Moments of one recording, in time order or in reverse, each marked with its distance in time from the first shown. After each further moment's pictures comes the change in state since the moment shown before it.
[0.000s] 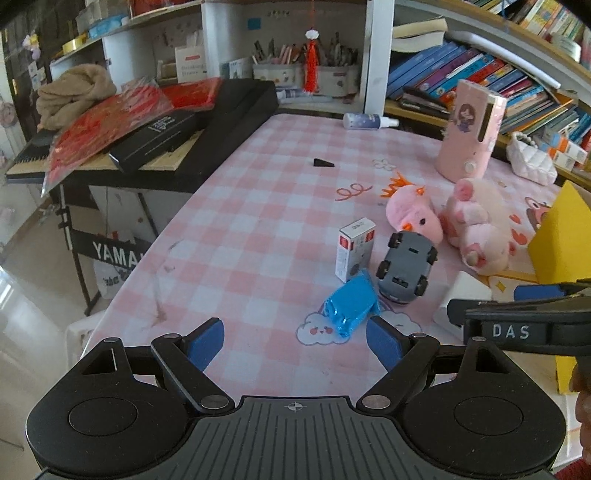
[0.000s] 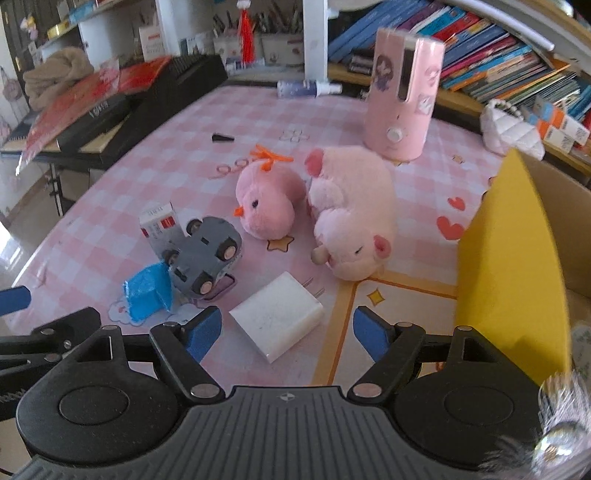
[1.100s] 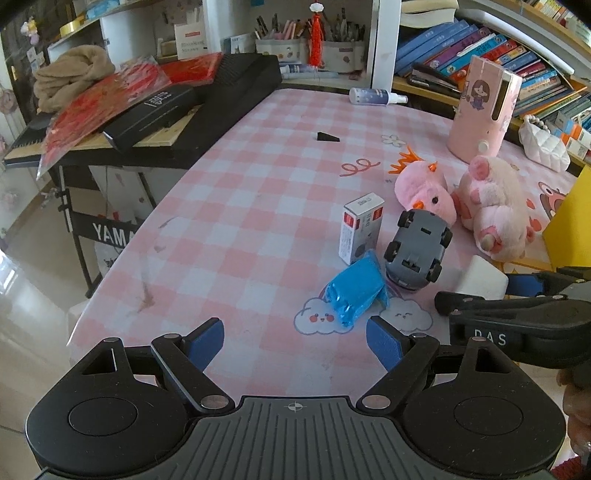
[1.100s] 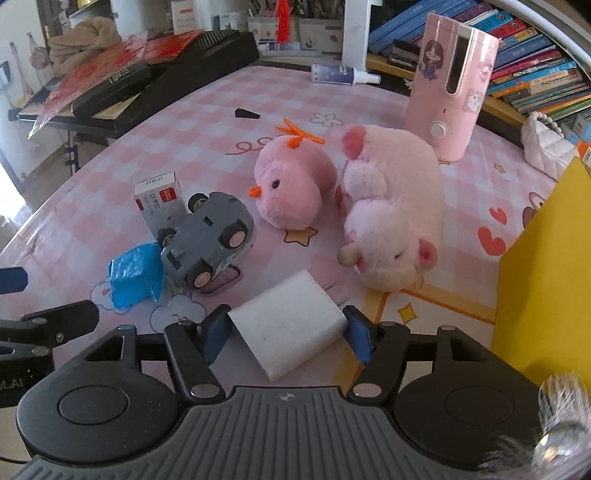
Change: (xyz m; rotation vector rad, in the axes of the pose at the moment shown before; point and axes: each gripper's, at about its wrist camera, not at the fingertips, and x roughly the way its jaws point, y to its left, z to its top) left arm 0.022 -0.005 0.000 -0.007 0.067 0.011; right arm 0.036 0.000 0.003 -0.115 0.009 0.054
